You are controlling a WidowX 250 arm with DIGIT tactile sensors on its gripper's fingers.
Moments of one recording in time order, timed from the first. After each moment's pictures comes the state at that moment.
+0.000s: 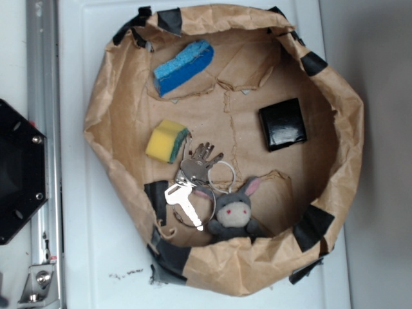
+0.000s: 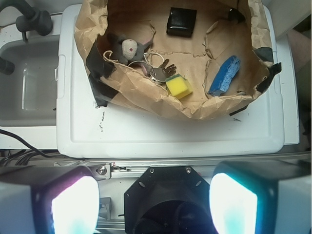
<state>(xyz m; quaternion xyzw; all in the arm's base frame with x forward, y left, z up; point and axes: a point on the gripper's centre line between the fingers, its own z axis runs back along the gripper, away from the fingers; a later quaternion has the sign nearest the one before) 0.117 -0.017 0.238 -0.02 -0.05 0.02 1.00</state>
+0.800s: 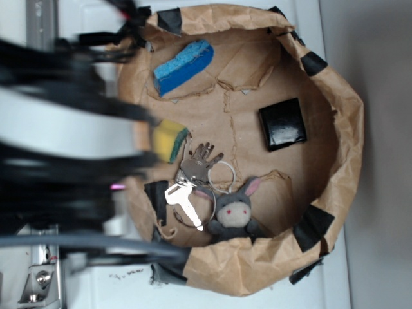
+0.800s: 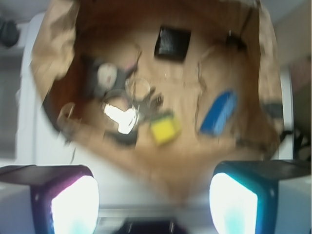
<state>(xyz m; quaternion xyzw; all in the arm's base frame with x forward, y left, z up) 0.206 -0.001 0.181 0.04 -0.04 0.00 1.00</state>
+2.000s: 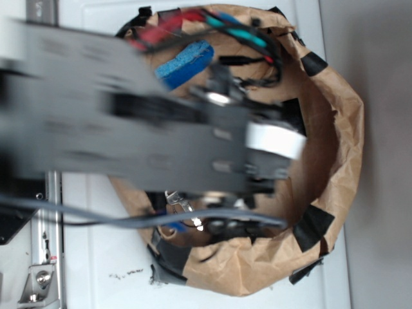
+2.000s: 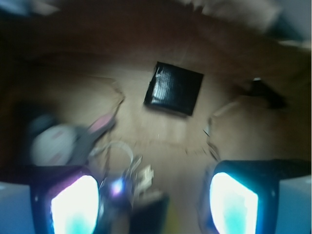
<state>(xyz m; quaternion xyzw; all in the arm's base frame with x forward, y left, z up) 0.280 0.014 0.083 0.08 -0.05 -0.02 1.00</state>
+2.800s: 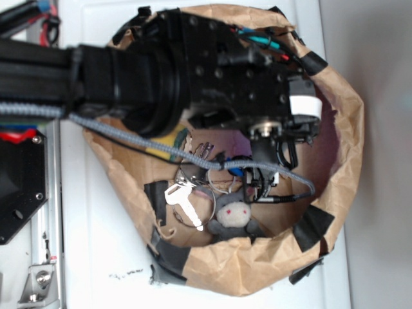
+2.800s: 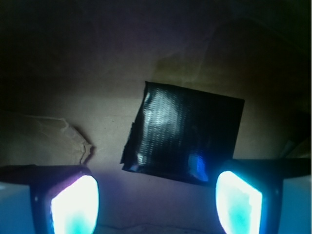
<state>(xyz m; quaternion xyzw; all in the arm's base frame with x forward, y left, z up) 0.310 0.031 0.049 0.00 -0.11 0.00 0.99</state>
